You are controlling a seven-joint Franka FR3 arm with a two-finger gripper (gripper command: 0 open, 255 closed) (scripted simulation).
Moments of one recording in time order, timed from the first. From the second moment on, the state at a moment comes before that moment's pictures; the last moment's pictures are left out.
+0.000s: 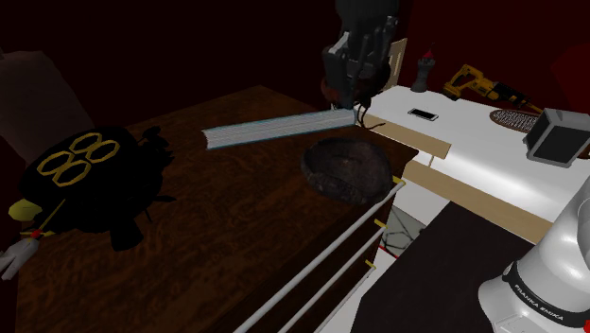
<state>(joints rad) 0.10 -0.42 0.43 -1.92 -0.02 1.54 0.40</state>
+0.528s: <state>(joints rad) 0.11 -0.44 0.43 -2.02 -0.01 1.63 0.41</state>
